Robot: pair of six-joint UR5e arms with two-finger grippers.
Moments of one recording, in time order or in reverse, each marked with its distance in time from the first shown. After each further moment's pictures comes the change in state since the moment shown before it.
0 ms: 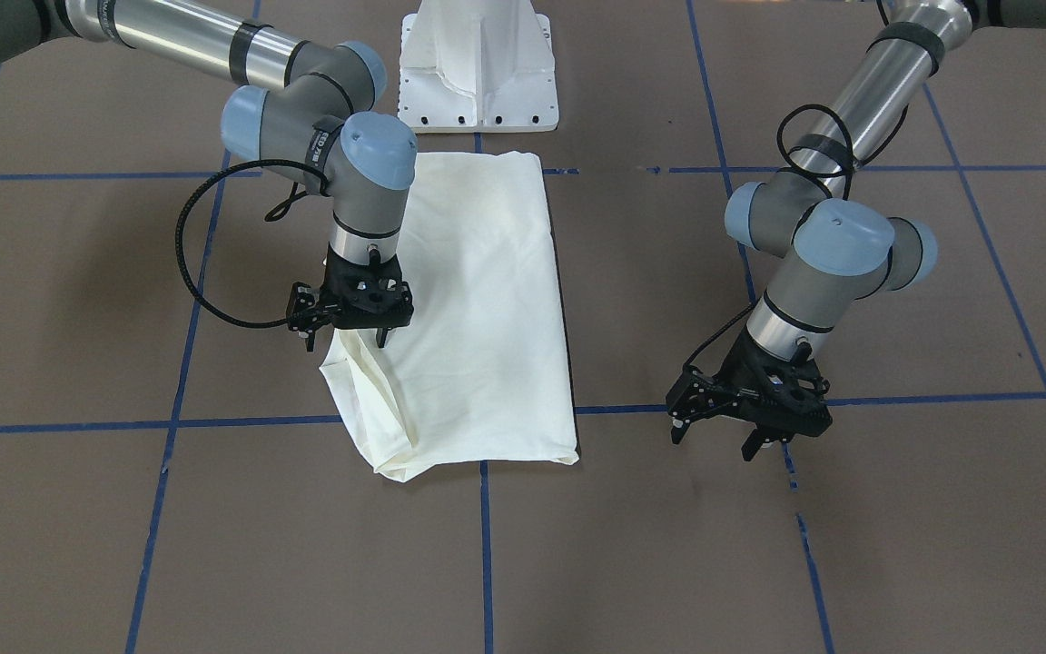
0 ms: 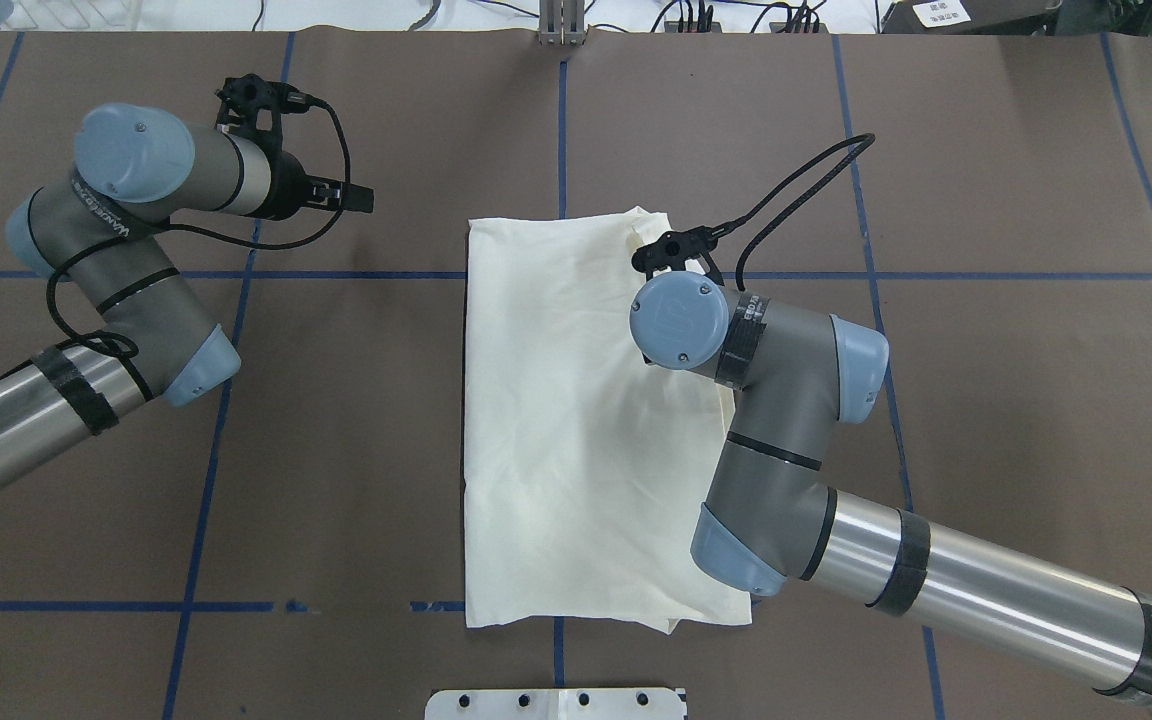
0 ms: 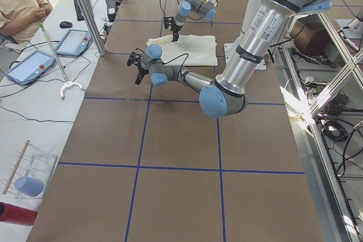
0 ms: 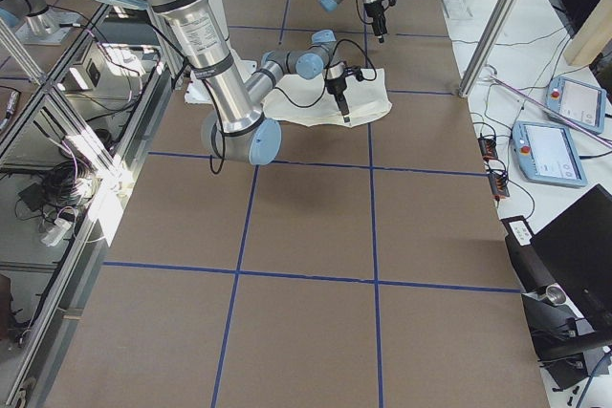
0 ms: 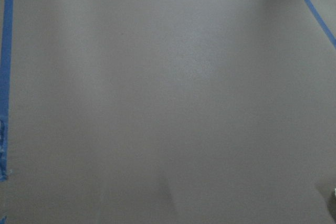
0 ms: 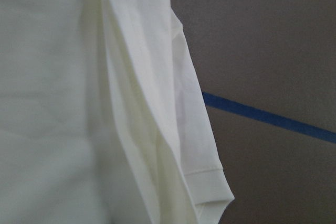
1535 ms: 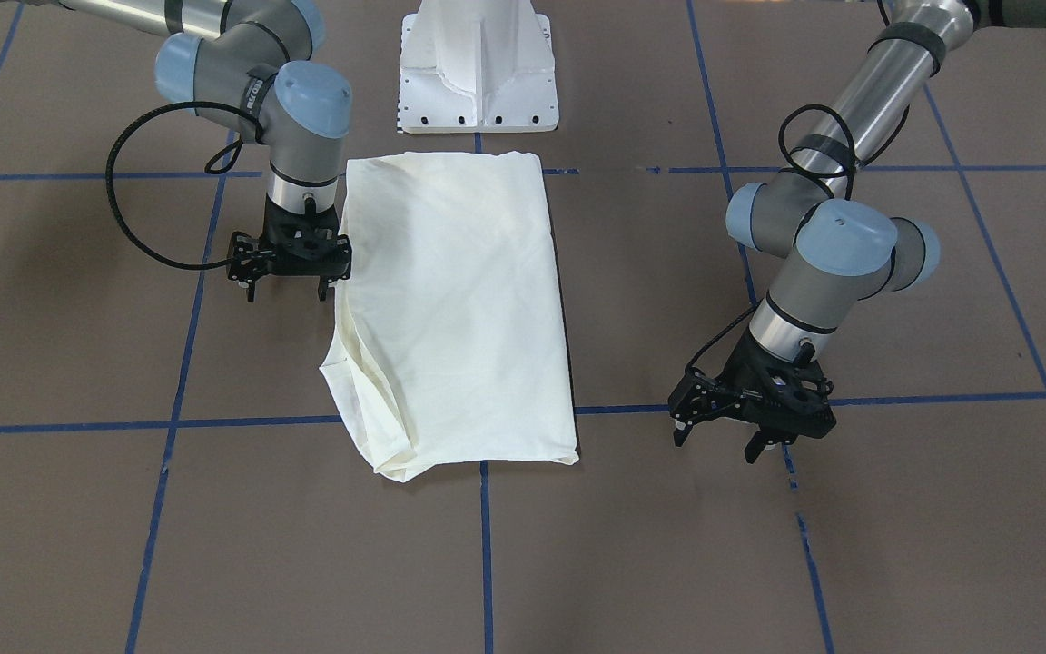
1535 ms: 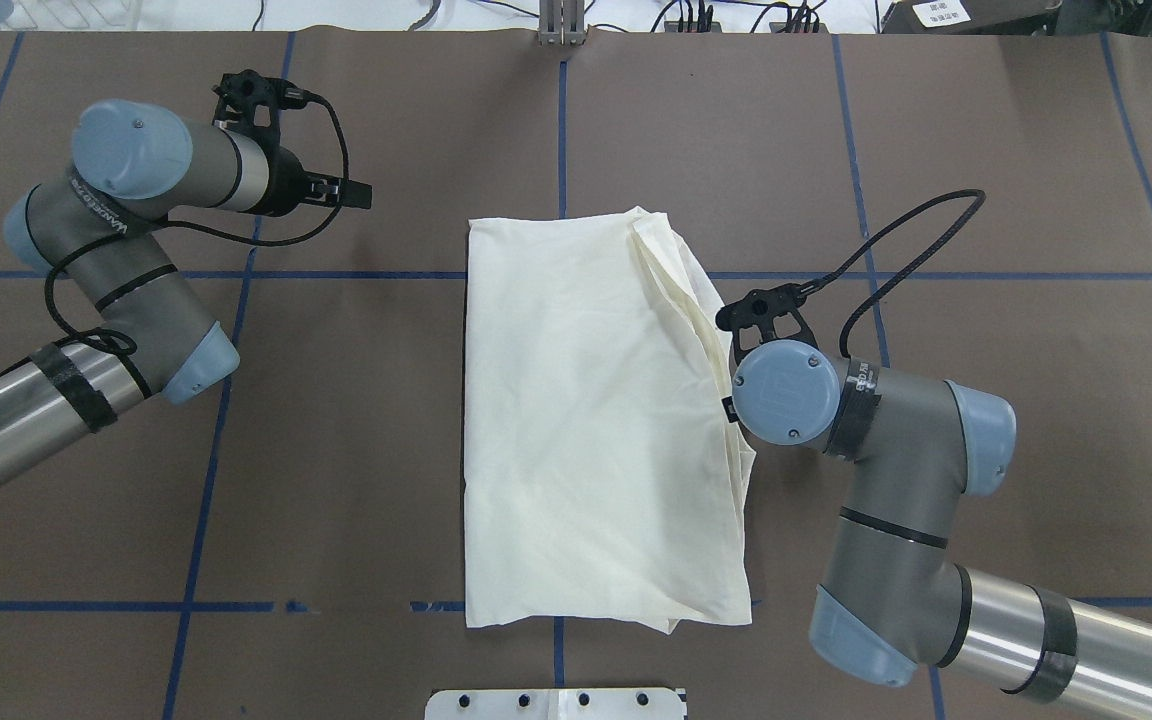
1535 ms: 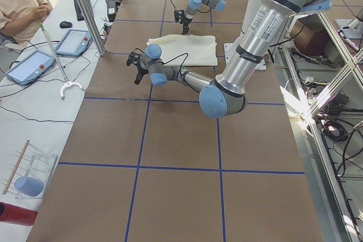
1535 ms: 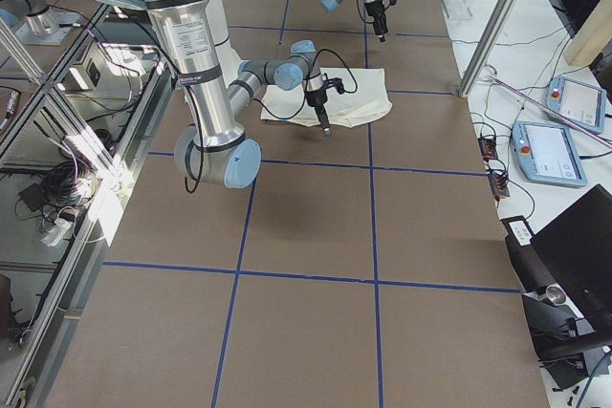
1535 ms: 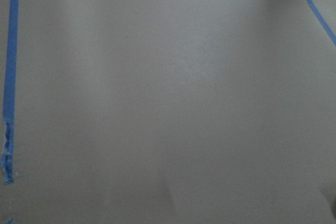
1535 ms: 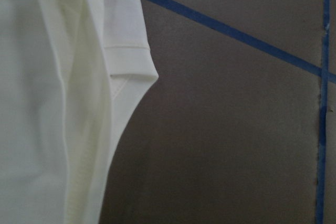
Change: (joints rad) left arm -0.005 -0.001 -0.001 0.002 0.003 0.000; right arm -0.046 -0.242 0.259 -0.073 -0.013 0.022
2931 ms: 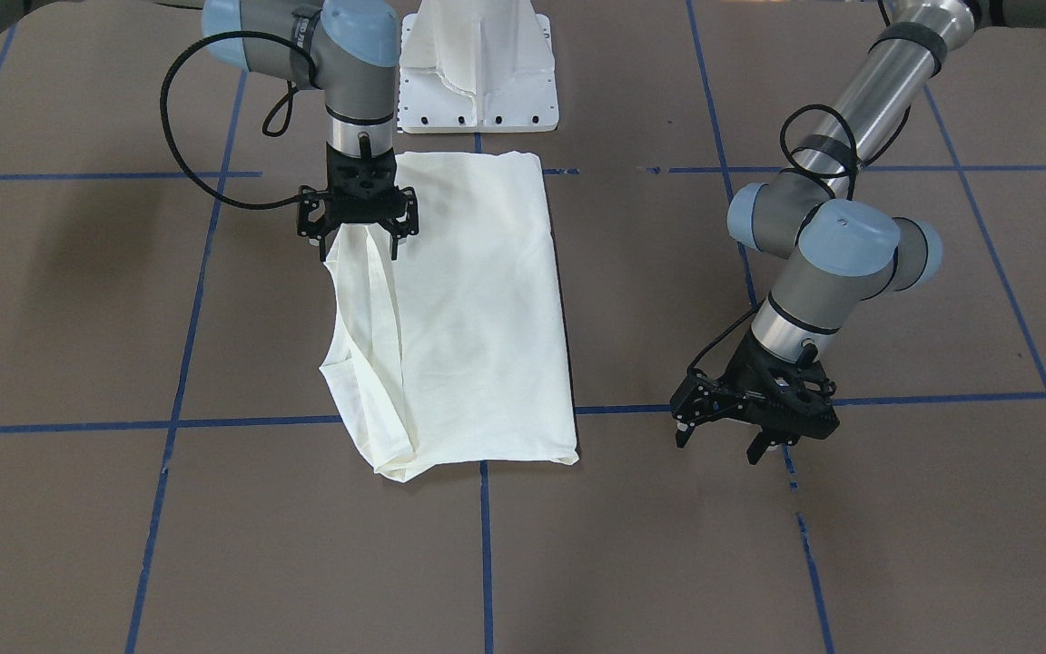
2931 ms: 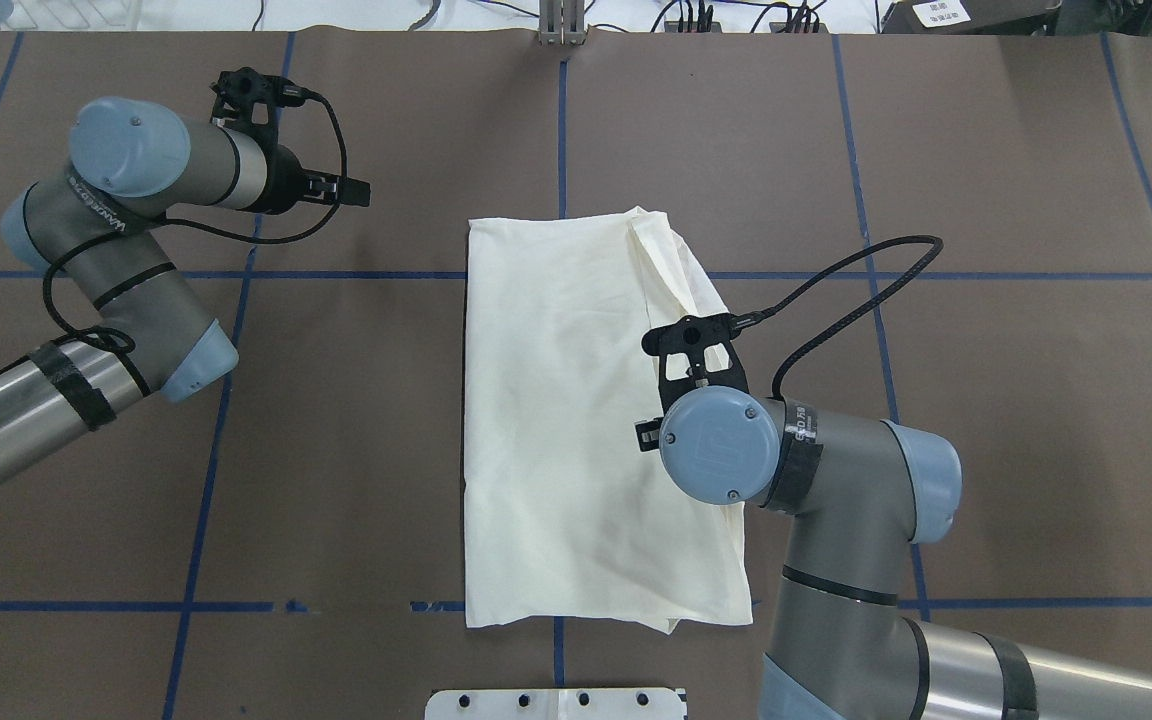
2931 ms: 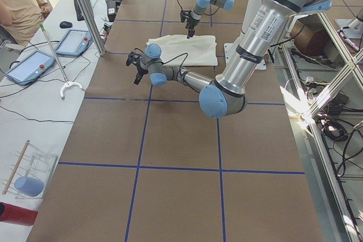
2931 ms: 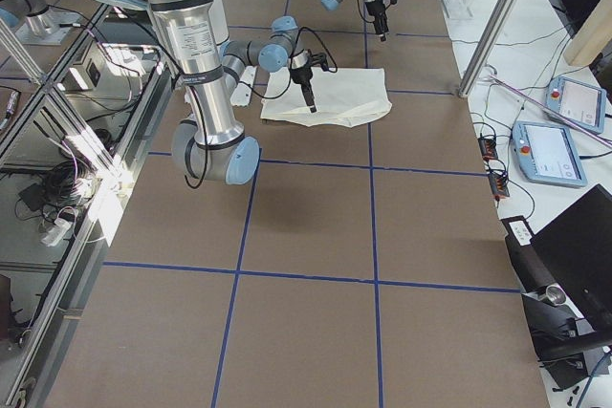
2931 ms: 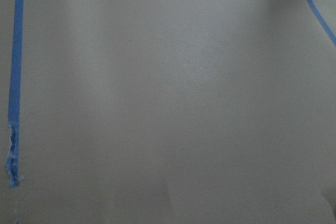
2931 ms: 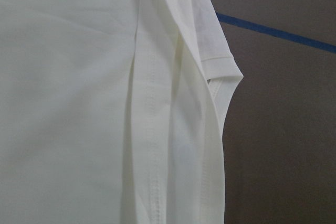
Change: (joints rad) left arm -0.002 0.000 0.000 0.002 0.000 0.000; right arm -0.101 0.105 0.030 0.022 -0.033 0.174
